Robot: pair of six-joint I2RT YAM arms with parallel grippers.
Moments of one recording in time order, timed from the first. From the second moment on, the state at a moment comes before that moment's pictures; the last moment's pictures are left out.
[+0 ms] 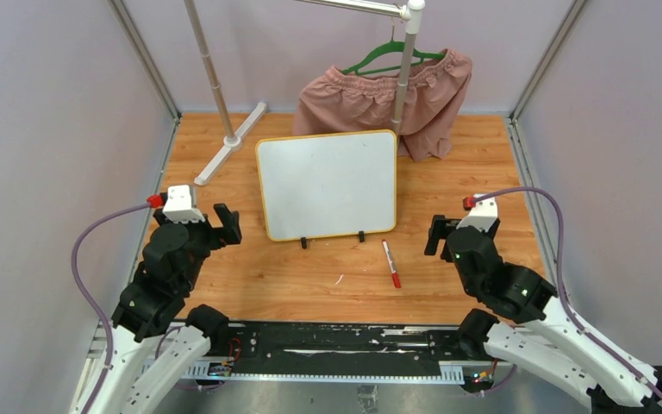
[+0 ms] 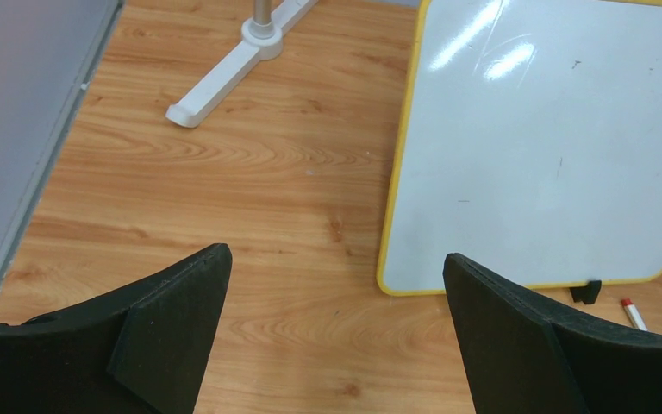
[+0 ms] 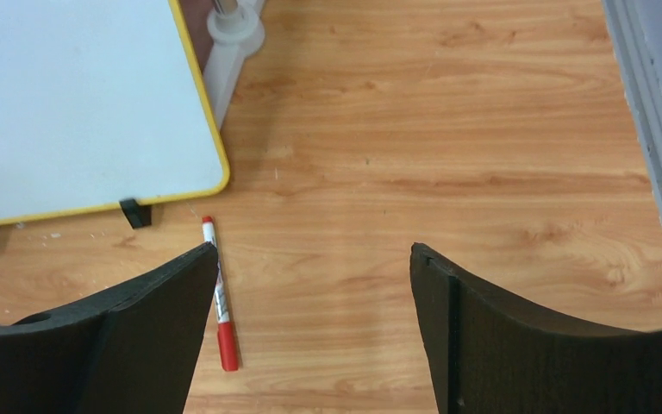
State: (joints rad) left arm -0.45 0.41 0.78 -0.62 -0.44 -0.27; right arm 0.86 0.52 0.73 -0.70 0.78 0.44
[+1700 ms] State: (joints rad) left arm -0.47 0.38 0.77 -0.60 -0.41 -0.25; right arm 0.79 1.37 0.70 -0.47 0.26 0.44
